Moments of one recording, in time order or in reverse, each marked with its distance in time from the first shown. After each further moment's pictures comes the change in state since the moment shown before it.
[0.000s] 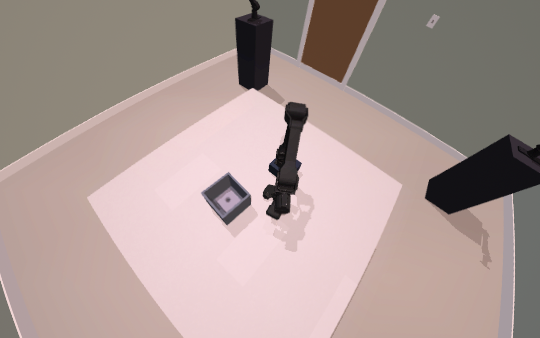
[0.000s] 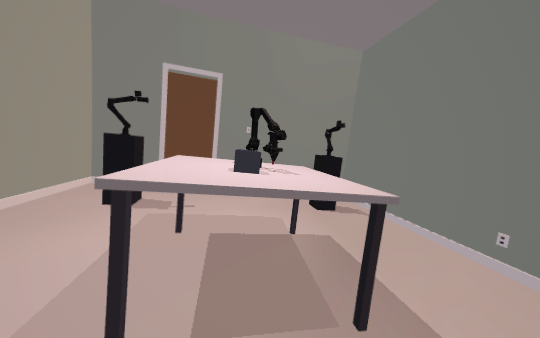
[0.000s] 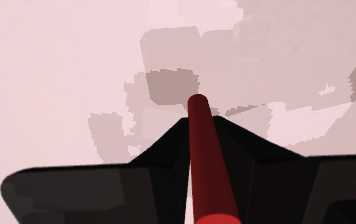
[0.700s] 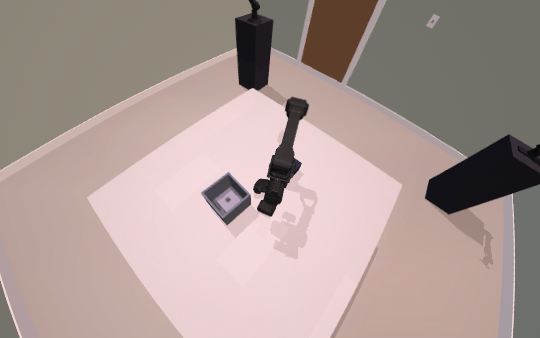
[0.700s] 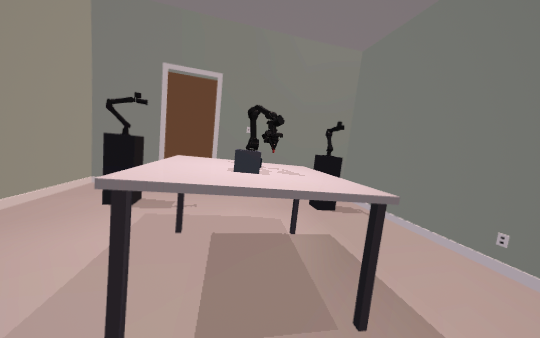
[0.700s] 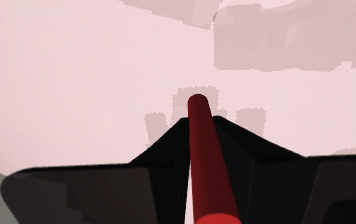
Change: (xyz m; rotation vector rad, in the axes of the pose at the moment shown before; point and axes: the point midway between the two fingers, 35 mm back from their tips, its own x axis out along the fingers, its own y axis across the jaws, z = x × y) arm -0.086 0.048 0.025 -0.050 -0.022 0.188
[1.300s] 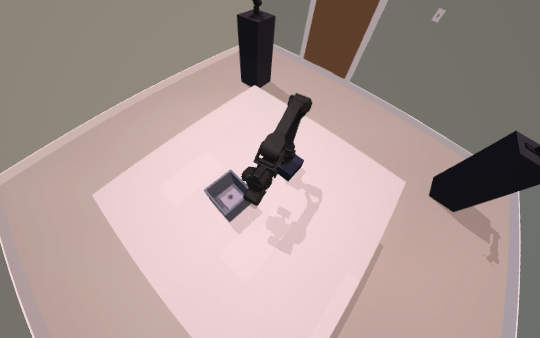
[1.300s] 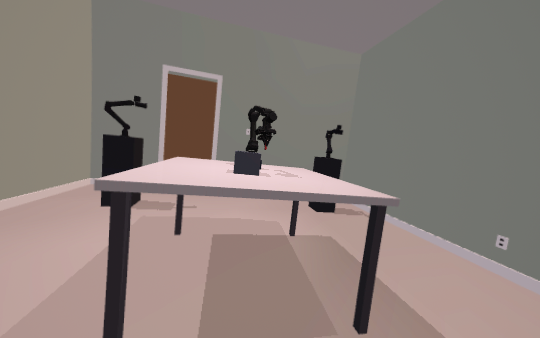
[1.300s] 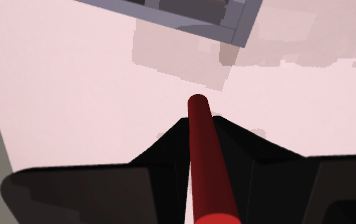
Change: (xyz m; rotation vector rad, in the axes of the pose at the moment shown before) arm -0.029 0.015 0.063 0.021 -0.109 0.020
